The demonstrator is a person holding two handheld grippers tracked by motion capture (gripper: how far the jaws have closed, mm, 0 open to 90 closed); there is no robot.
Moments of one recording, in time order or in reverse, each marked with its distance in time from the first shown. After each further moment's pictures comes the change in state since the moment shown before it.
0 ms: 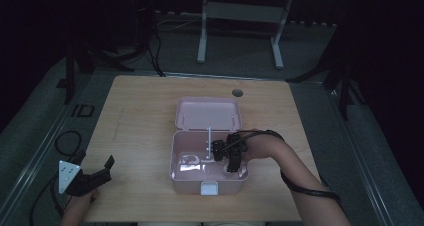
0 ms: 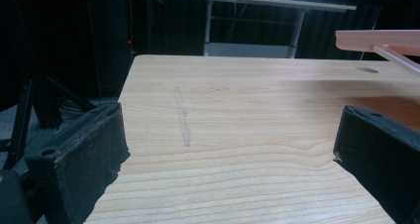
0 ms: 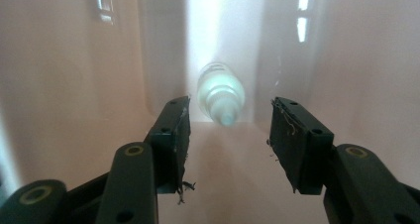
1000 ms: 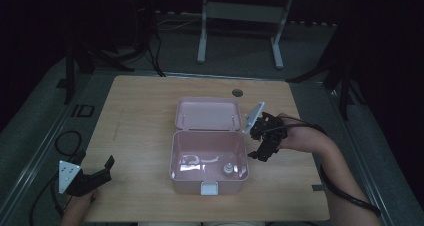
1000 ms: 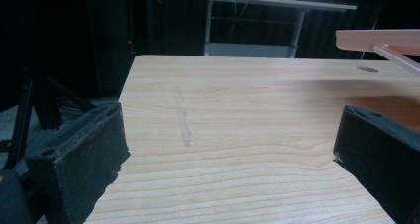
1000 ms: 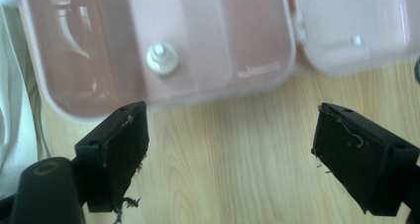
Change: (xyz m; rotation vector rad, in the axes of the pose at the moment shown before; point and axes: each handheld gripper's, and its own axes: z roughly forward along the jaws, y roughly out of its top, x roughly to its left) left arm 0.000 0.000 0.000 -0.002 0.001 0.000; right arm -0.006 -0.098 -0.062 -0.288 -0.148 0.204
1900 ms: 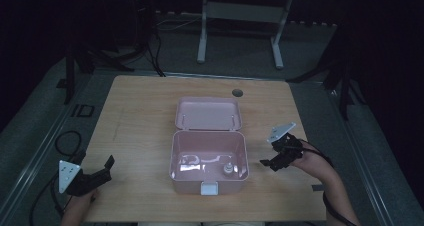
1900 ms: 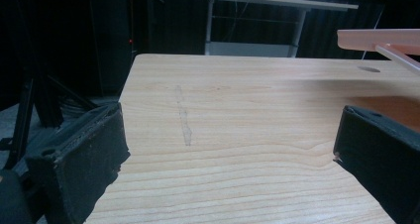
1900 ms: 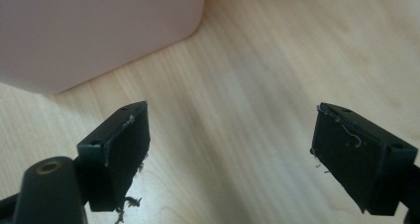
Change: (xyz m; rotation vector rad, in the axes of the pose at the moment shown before) left arm 0.000 0.000 0.000 0.005 0.003 0.000; right arm 0.000 -0.106 0.079 -0.193 -0.063 0.301
